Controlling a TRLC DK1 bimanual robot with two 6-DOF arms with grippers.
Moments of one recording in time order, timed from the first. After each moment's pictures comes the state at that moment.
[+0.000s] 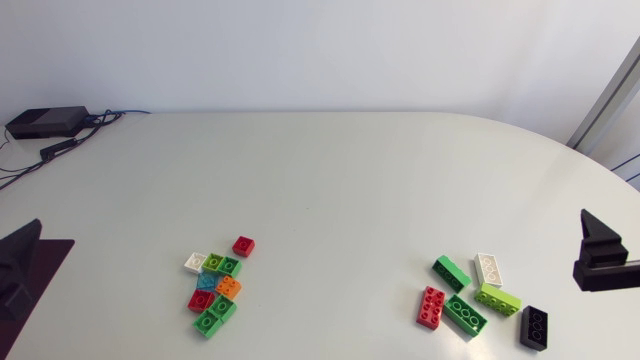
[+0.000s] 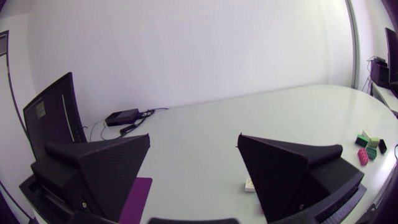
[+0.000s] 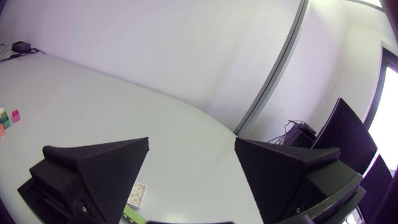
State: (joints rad) left arm 0.04 0.05 0.58 -0.72 -0.11 0.22; right arm 0.02 0.15 0.50 -0.49 0.27 -0.37
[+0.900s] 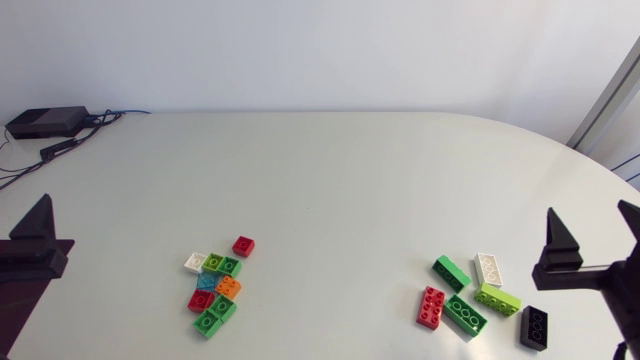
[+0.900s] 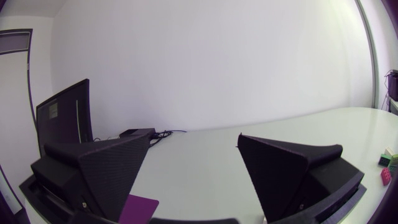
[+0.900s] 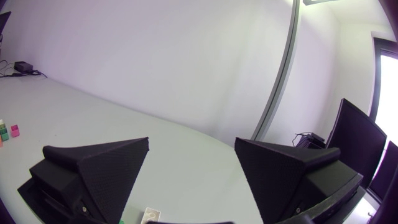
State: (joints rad) left arm 0.07 0.01 0.29 -0.25 -0.19 0.20; right arm 0.09 0.00 0.21 -0.16 0.27 -0.34
